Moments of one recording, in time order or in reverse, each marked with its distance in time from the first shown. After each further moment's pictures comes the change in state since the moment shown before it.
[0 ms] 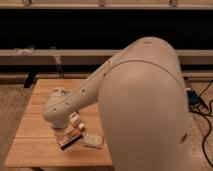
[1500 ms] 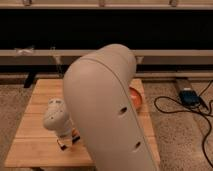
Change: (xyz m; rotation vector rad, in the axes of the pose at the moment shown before) arm 0.045 0.014 0.073 -0.072 0.197 -0.071
